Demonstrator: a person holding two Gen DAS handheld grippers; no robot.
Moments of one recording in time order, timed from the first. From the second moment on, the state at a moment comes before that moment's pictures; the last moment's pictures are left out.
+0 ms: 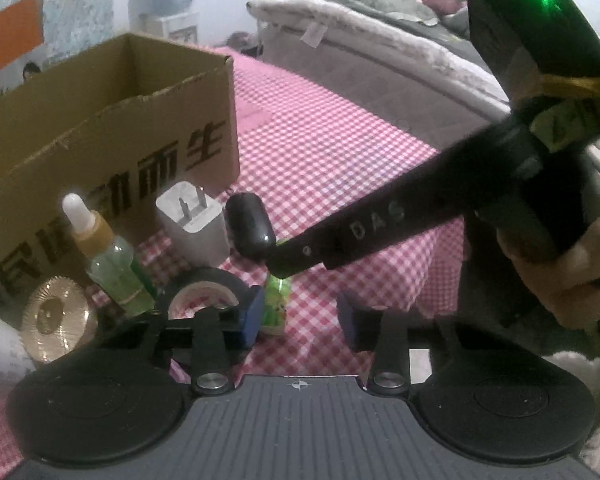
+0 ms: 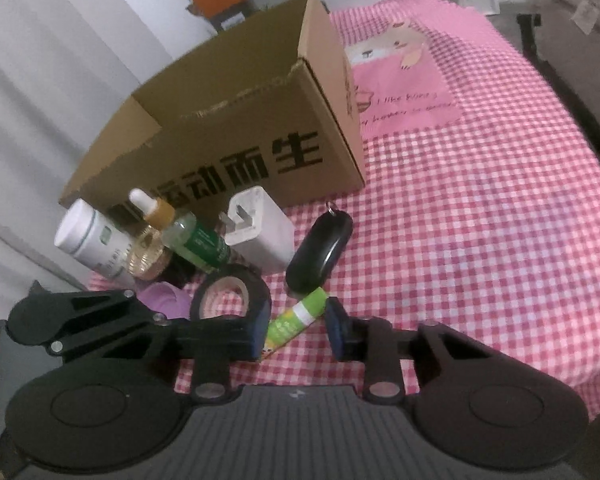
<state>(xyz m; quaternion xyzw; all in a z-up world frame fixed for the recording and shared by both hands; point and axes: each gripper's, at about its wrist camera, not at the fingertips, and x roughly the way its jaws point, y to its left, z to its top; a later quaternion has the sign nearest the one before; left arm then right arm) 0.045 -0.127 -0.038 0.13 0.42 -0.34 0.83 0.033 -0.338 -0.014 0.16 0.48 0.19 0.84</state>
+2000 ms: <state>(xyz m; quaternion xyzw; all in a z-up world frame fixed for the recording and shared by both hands) 0.137 -0.020 0.065 0.04 0.35 -0.18 0.92 0.175 -0.221 0.110 0.14 0.42 0.36 0.82</state>
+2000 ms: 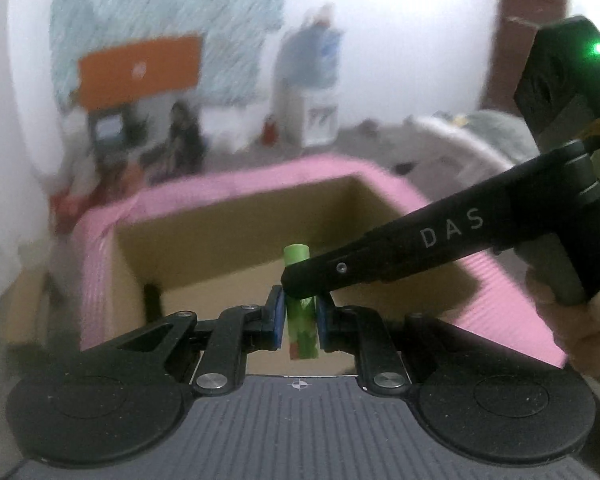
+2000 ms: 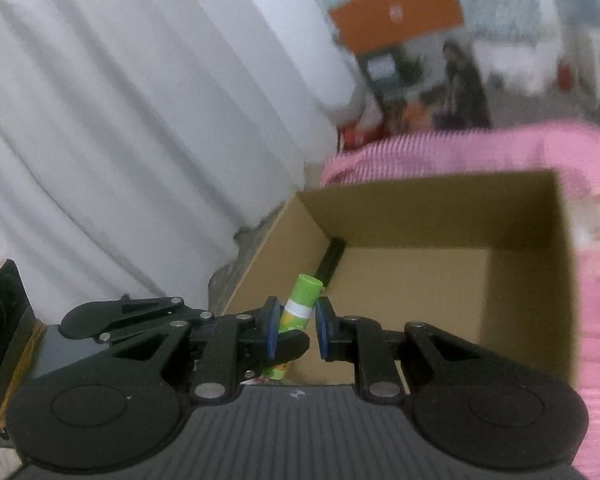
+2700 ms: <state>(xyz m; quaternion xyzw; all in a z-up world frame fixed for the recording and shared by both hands) 0.146 0.027 0.066 0.00 0.36 -0.12 0.93 0.234 -0.197 0.060 0.19 0.50 0.37 0.76</state>
